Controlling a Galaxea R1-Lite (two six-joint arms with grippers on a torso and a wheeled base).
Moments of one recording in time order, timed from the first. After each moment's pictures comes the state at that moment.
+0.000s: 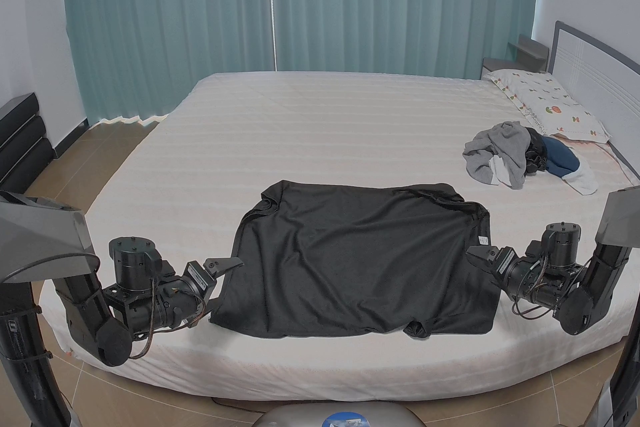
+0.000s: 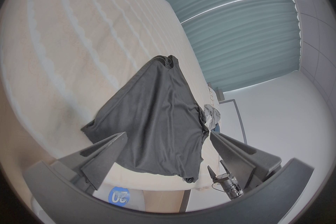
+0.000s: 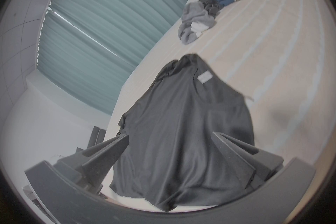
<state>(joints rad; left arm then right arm) -0.23 2.12 -0.35 -1.30 -0.30 -1.10 0.11 2.13 -0.38 -1.29 0.20 0.86</state>
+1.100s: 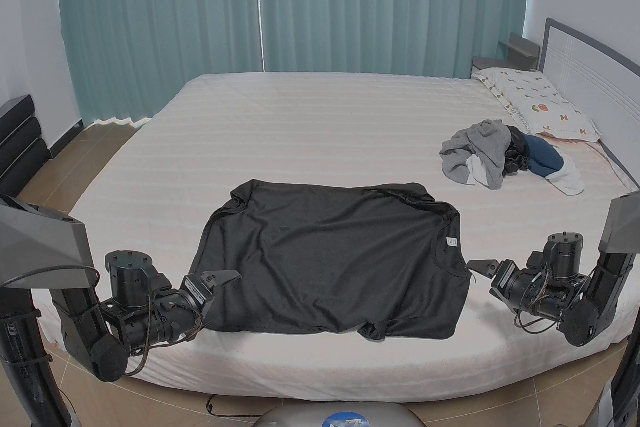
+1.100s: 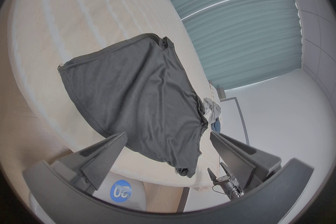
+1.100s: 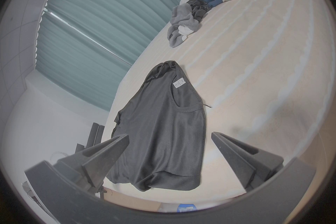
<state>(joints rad) -0.26 2.11 -0.25 -1.38 -0.24 -1.12 0.14 2.10 -0.29 -1.31 0.18 0.80</state>
